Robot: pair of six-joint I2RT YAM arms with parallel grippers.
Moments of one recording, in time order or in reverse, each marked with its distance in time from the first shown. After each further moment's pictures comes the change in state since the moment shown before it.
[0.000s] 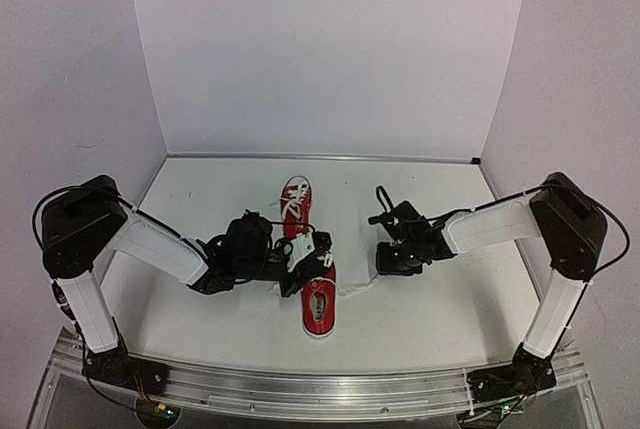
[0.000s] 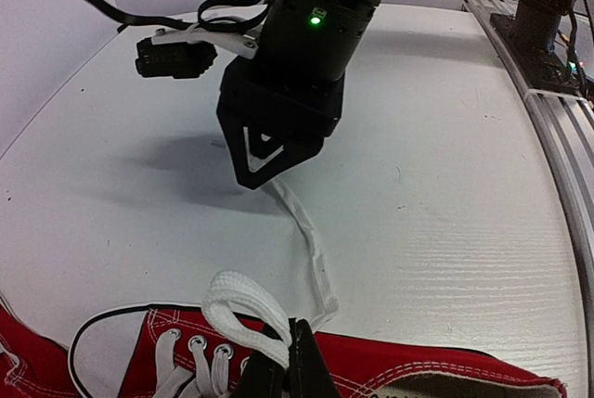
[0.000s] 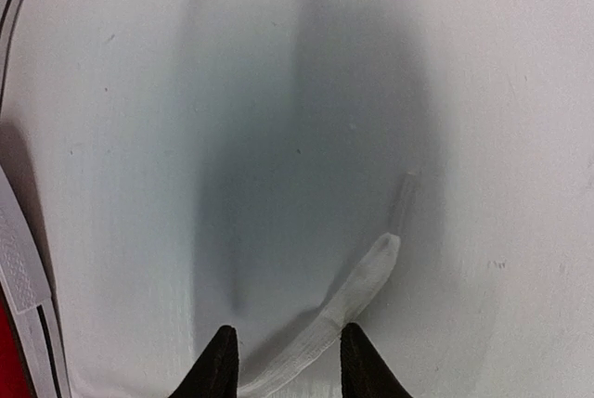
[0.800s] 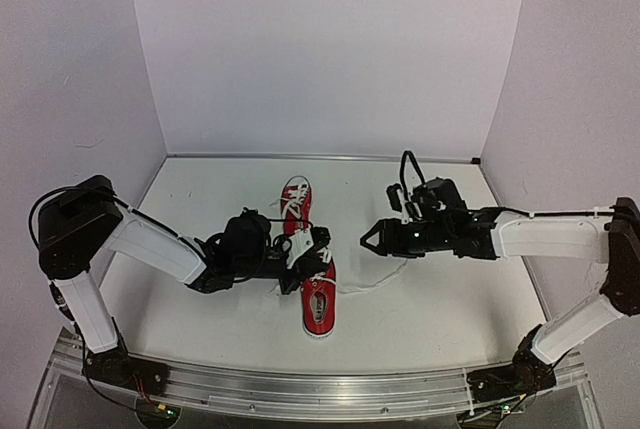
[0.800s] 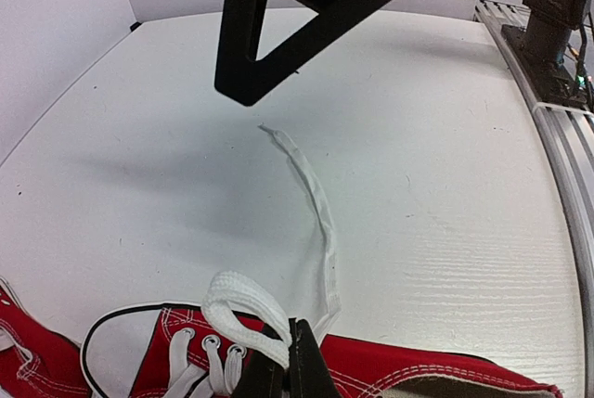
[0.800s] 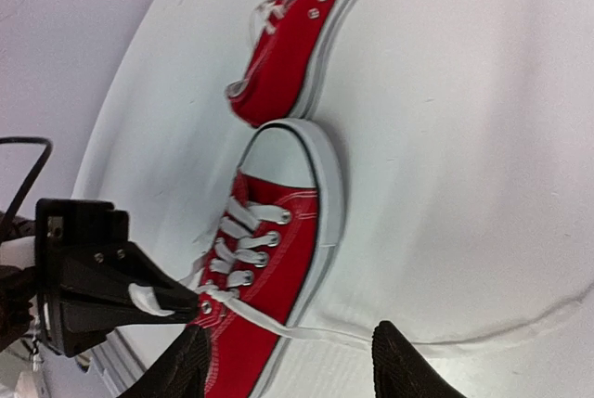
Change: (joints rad) left arm 0.001 -0.020 0.000 -0.006 -0.025 -0.026; right arm 0.000 -0.342 -0.092 0.124 -0.301 -0.054
